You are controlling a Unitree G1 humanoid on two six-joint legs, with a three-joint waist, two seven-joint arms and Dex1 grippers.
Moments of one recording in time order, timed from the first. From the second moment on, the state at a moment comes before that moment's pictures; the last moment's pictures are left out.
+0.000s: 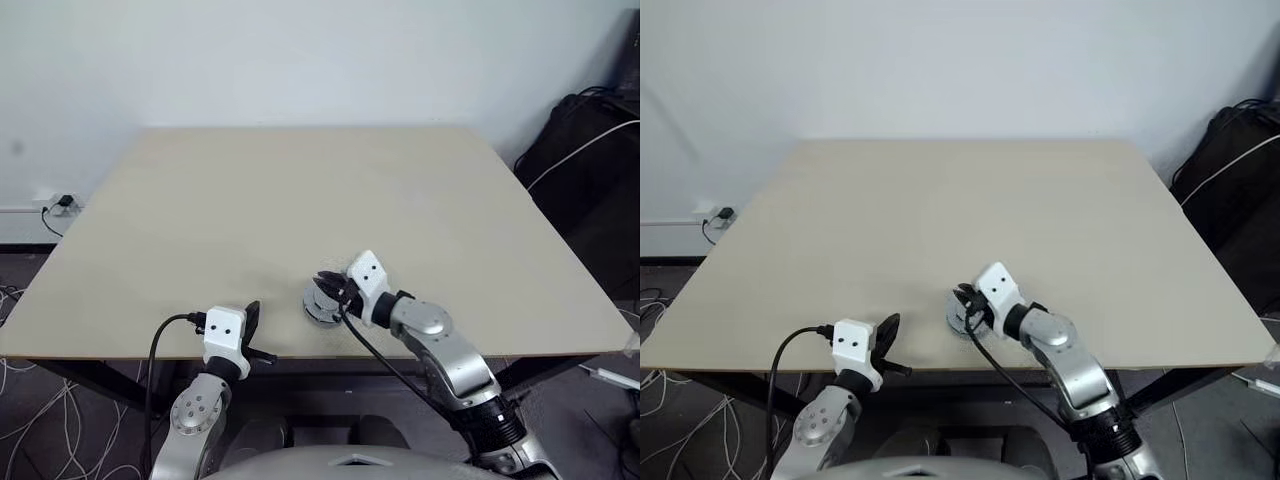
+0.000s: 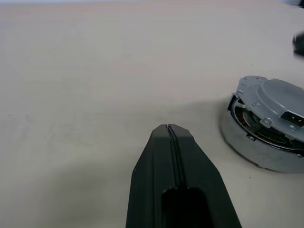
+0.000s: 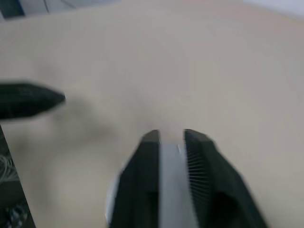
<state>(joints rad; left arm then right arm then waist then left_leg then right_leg) 0.41 0.12 -0.18 -0.28 -0.04 0.06 -0.18 -0.08 -0.31 0.31 -0.19 0.13 0.39 0.55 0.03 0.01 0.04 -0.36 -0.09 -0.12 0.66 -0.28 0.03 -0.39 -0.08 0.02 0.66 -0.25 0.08</state>
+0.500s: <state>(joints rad) 0.41 0.12 -0.18 -0.28 -0.04 0.06 -0.19 -0.08 -0.26 0.29 -0.08 0.12 0.42 0.54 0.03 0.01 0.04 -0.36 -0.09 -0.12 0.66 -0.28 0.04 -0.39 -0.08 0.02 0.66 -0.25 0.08</state>
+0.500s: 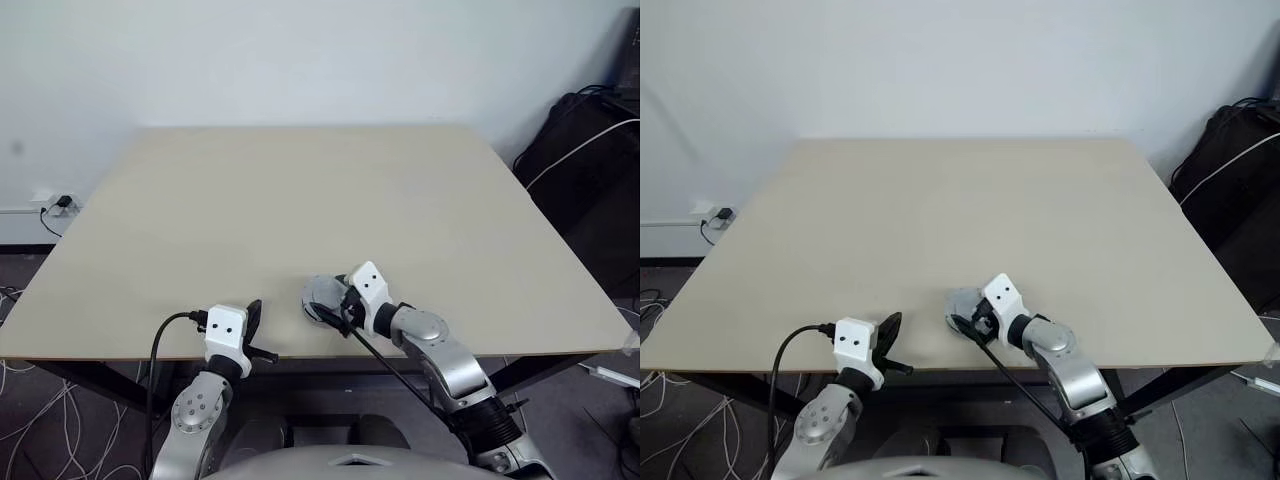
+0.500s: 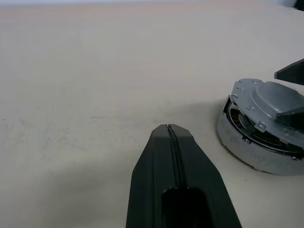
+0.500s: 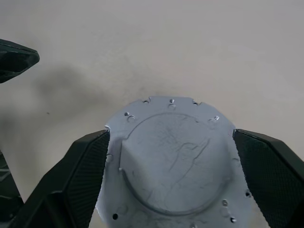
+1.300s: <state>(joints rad) 0.41 0.12 -0.18 -0.28 -0.04 0.06 -0.18 -0.13 -0.24 0.30 -0.04 0.10 0.51 0.52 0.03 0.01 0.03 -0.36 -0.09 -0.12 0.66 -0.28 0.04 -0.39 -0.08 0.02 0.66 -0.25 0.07</state>
